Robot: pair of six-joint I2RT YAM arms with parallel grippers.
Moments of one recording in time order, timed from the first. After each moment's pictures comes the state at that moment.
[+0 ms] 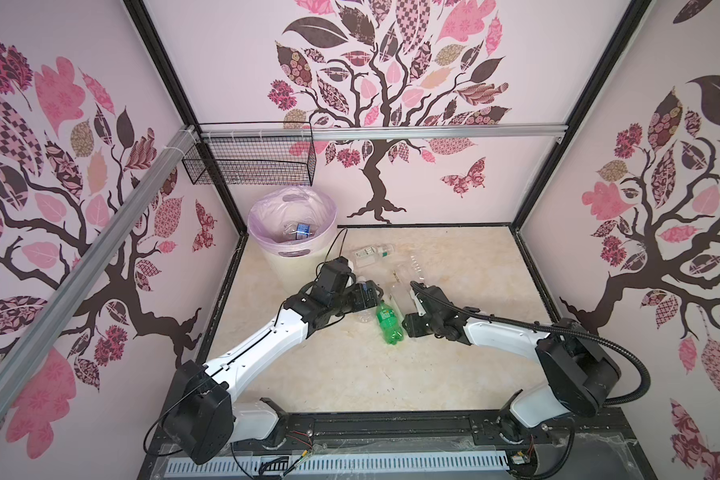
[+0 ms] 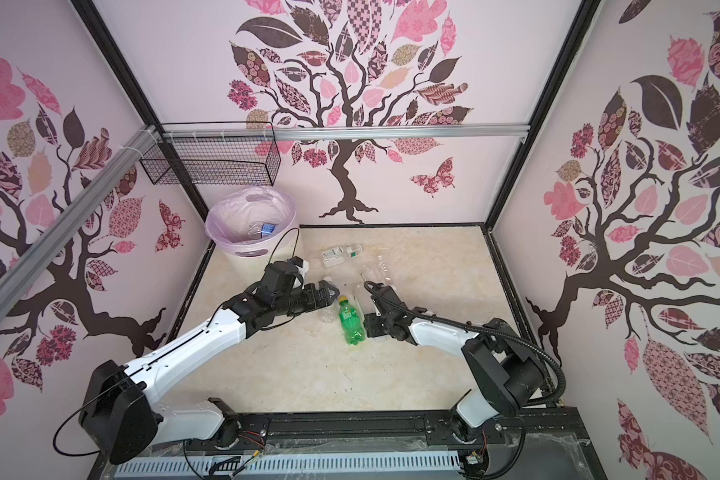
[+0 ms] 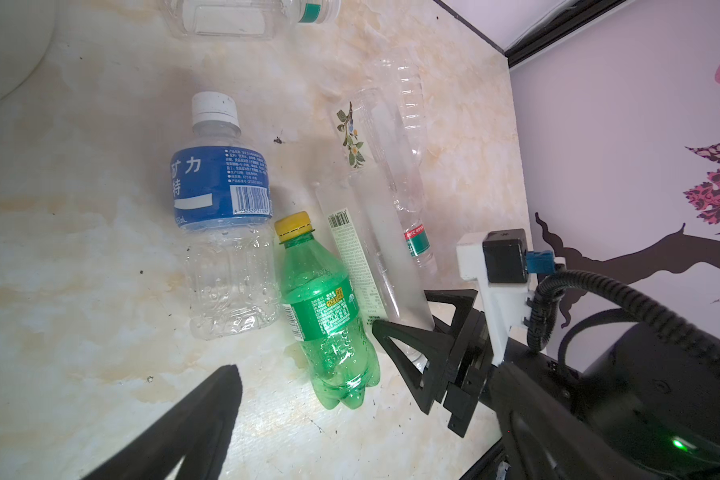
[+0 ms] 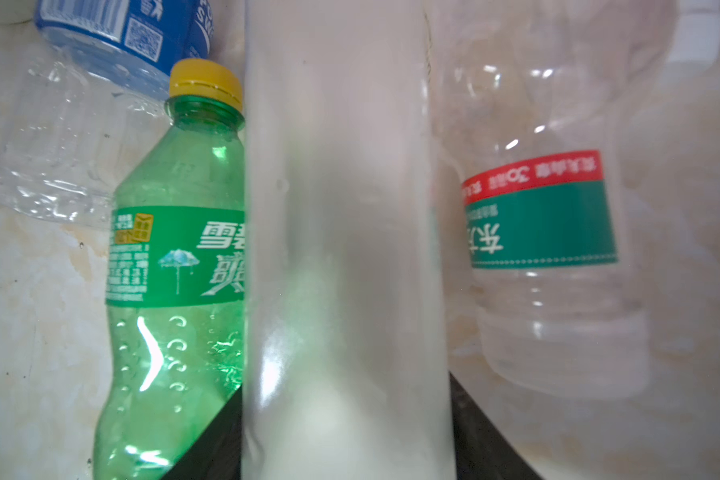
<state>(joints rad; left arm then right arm) -0.60 1.32 0.98 -0.36 0.17 -0.76 0.65 1.53 0.77 -0.17 -0.02 0.42</state>
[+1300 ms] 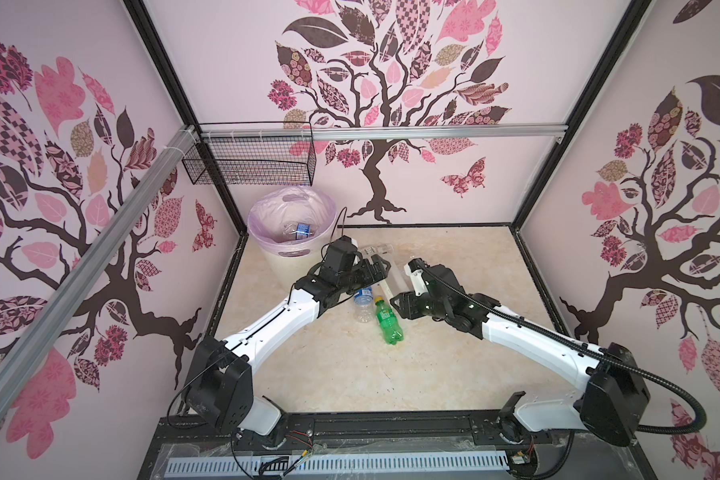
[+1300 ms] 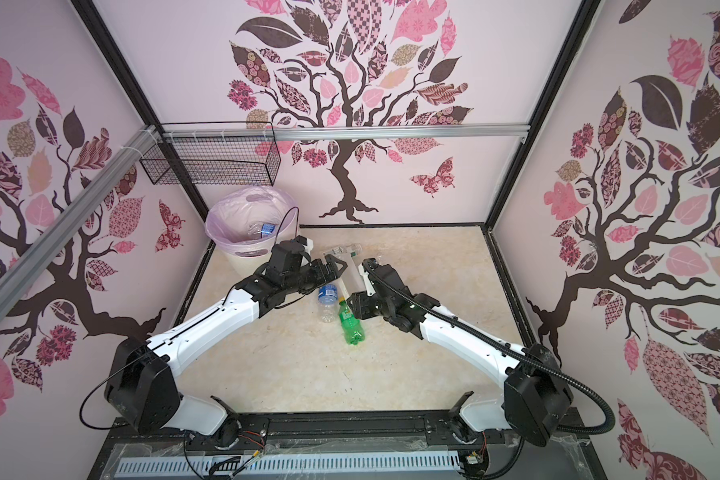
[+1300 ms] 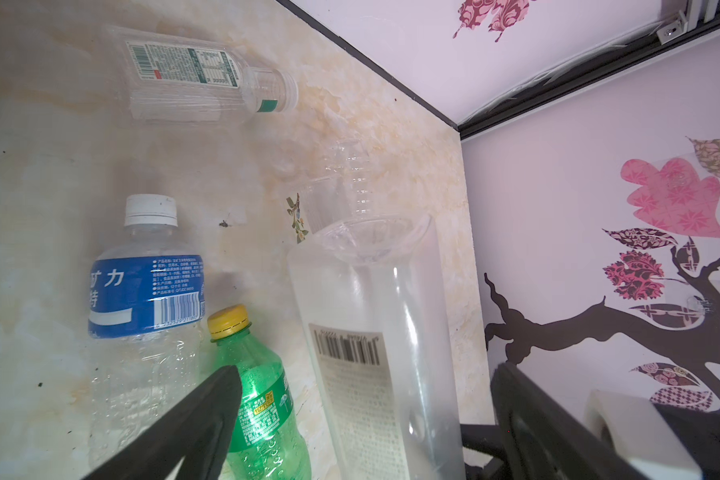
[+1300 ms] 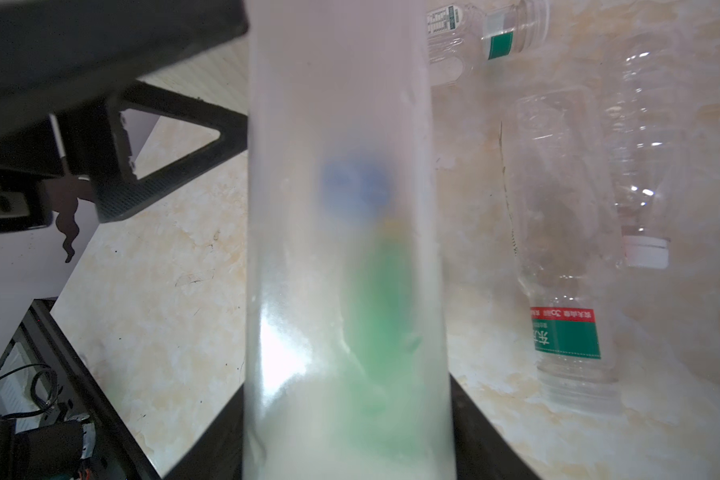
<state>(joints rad) -0.58 1.49 1.16 -0.23 0.17 -0.86 0.72 1.35 0.98 -0.30 -0.08 0.43</state>
